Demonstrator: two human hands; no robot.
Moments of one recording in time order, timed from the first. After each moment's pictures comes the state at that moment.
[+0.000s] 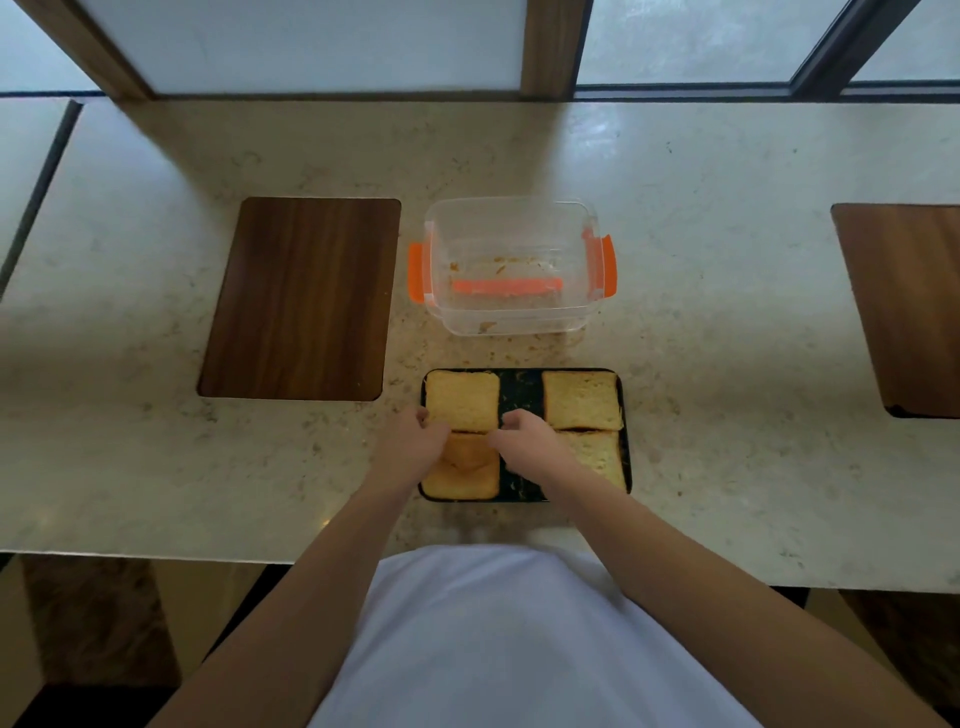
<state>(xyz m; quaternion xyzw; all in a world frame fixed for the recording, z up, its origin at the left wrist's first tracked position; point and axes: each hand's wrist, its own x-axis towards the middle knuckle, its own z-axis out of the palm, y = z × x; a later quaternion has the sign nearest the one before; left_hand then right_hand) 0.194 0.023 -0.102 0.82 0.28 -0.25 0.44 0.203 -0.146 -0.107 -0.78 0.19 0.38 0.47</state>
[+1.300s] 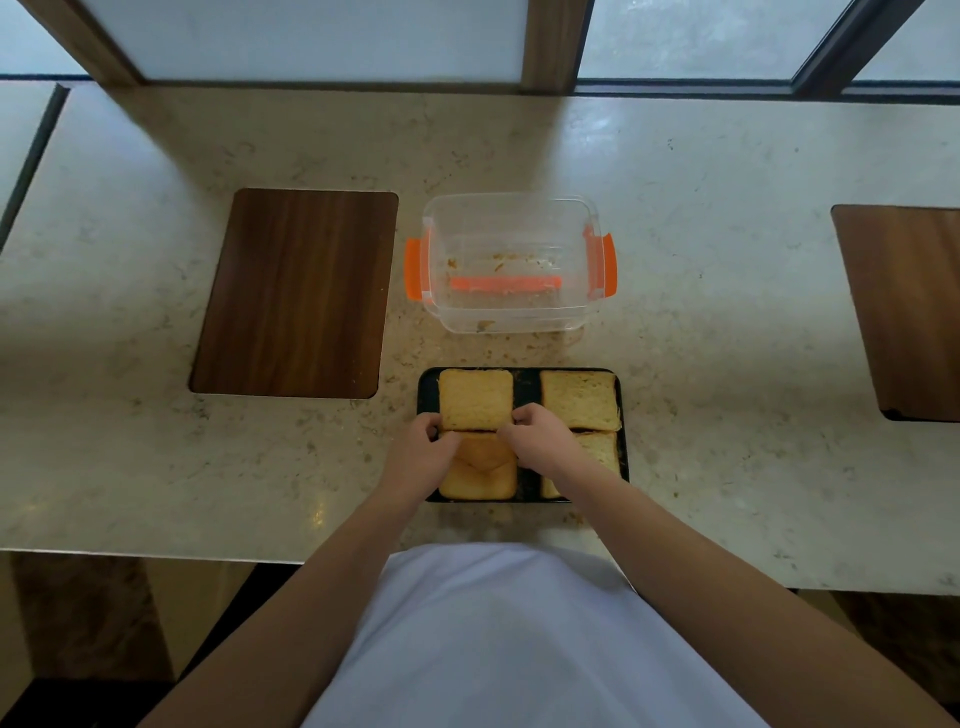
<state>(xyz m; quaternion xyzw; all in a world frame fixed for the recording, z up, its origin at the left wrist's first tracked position) 0.180 0.010 -0.104 0.81 0.25 -0.25 0.47 0.211 -0.163 -0.122 -0.80 0.19 0.36 0.45</state>
